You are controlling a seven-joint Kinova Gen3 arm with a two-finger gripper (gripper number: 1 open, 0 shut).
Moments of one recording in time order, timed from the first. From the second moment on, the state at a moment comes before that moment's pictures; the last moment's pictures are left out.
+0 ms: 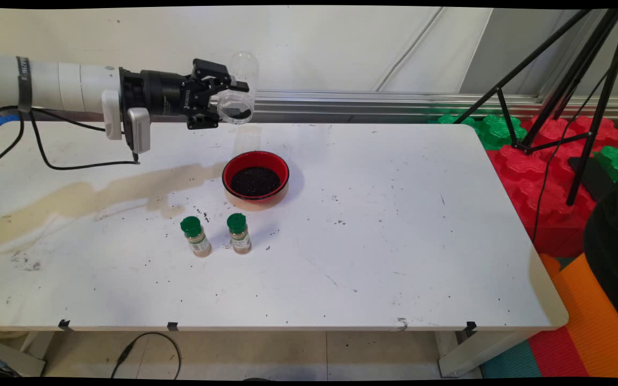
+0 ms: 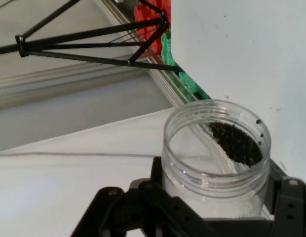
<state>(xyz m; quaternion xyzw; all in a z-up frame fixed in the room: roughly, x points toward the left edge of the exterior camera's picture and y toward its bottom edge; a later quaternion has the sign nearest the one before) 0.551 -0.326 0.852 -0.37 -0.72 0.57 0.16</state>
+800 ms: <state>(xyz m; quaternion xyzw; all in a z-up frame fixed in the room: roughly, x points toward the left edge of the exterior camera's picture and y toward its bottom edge) 0.541 -0.320 0.879 -0.25 -0.78 0.52 0.24</state>
